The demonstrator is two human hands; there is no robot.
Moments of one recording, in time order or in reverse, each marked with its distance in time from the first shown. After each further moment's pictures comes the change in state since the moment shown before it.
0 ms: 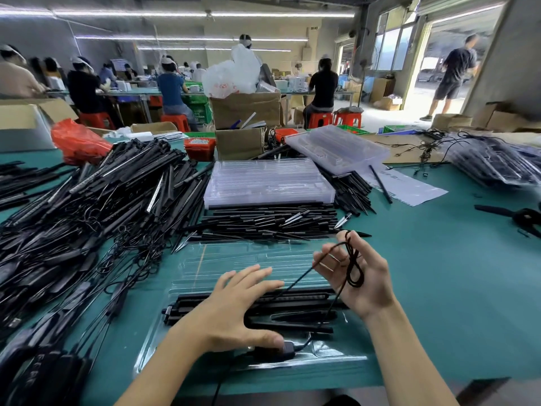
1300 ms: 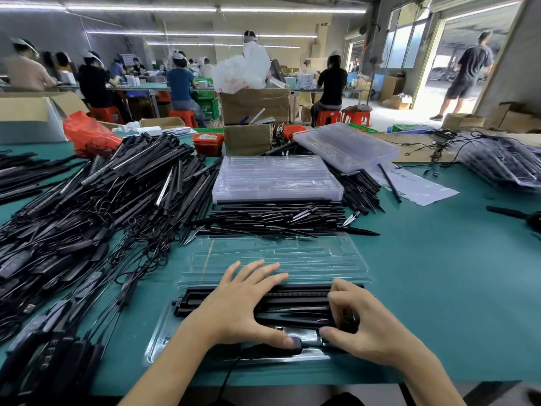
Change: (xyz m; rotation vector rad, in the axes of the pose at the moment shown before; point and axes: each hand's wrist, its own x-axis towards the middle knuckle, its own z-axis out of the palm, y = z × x) left_hand 0.004 -0.001 0.007 0.117 -0.018 -0.052; right_hand -0.056 0.009 -0.018 -1.603 -0.256 -0.174
